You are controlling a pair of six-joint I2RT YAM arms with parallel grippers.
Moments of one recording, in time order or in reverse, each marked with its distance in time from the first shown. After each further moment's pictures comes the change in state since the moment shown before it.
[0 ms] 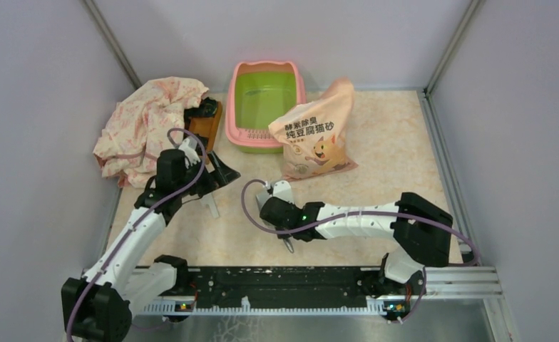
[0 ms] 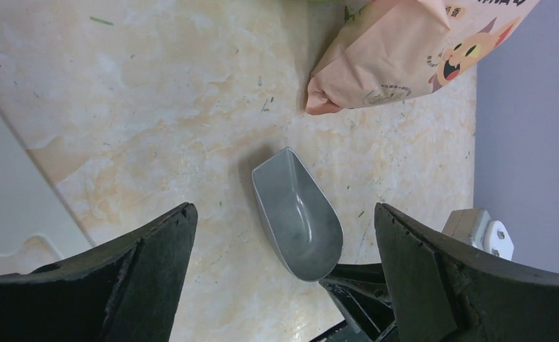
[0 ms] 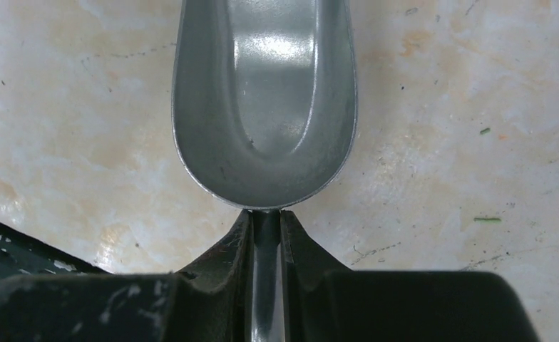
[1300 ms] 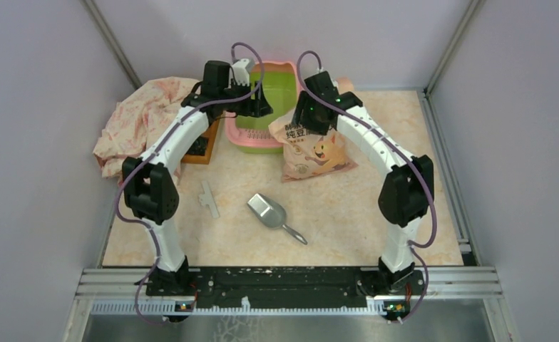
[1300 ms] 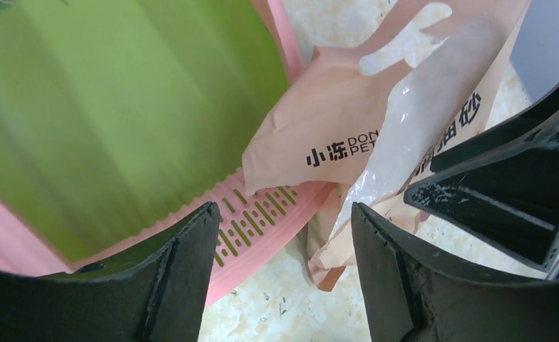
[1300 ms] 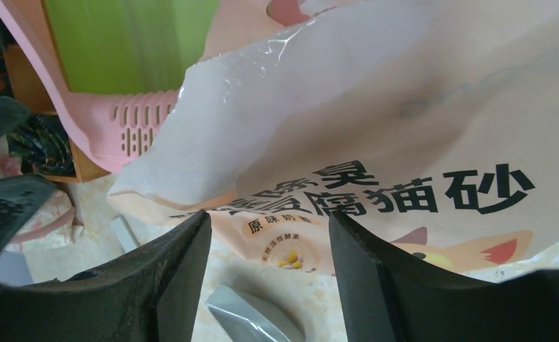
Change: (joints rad) left arm -0.108 0.949 1.125 -0.154 0.088 0.478; right arm -0.718 0.323 0.898 -0.395 -0.304 -0.031
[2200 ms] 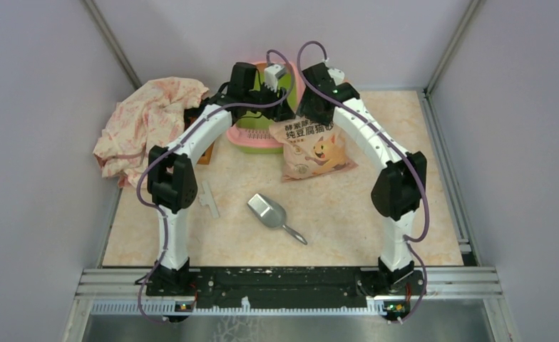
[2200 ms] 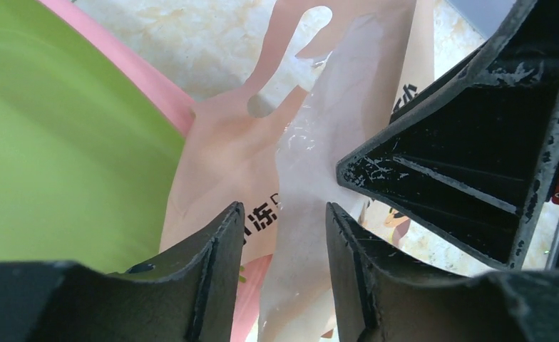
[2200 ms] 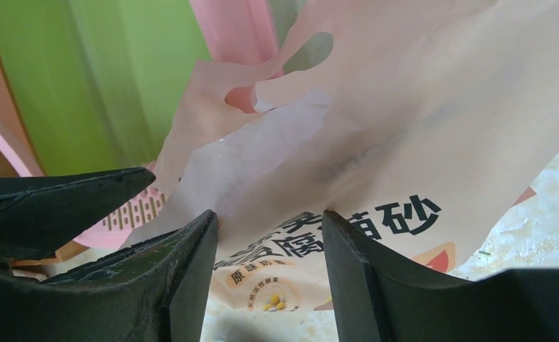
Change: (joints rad) left arm -0.107 0.201 0.154 0.071 0.190 0.150; right arm 0.000 0.079 0.183 -0.114 0.222 0.058
